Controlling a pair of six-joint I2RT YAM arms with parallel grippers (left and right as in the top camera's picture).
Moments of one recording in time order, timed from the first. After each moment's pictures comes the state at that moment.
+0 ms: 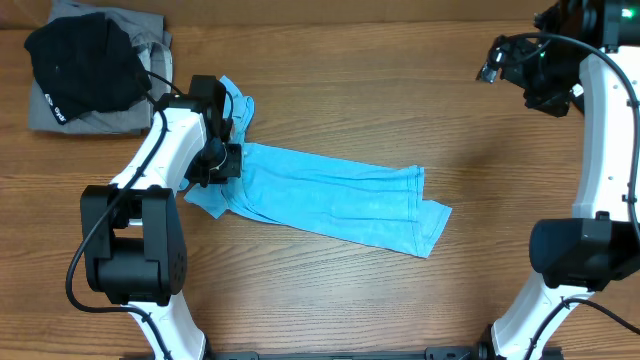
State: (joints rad) left arm -0.07 1.98 1.45 -1.07 -0.02 -0.09; right arm -0.10 2.02 2.31 -1.58 -0.19 0.31
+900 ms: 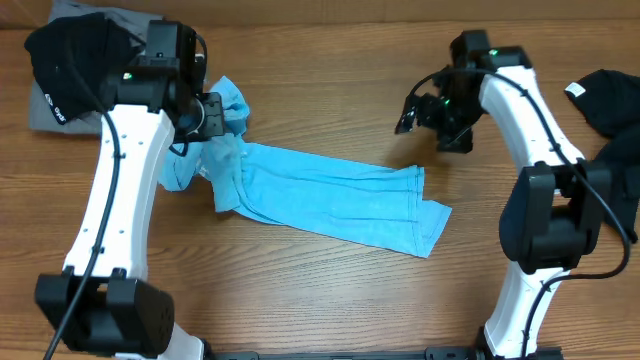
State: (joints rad) left arm -0.07 1.72 1.72 -1.21 -0.06 -0.21; right arm 0.09 2.12 1.79 -1.19 -0.35 0.31
